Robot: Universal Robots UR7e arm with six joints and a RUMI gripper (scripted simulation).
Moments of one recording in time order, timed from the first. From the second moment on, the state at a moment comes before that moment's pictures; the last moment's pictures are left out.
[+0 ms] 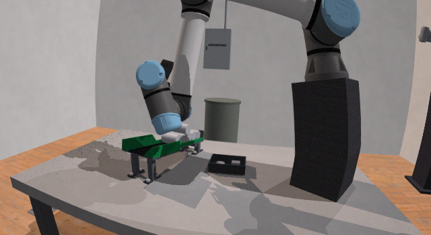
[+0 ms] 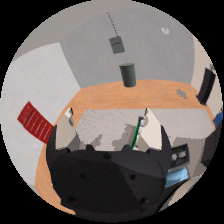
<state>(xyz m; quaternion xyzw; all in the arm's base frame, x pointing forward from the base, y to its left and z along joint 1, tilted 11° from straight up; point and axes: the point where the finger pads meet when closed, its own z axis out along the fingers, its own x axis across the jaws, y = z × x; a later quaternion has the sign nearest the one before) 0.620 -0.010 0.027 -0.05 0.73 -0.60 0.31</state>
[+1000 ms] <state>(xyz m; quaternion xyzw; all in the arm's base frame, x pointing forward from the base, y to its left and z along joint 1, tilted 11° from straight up) 0.695 -0.049 0.018 -0.14 0.86 -0.42 0.27</state>
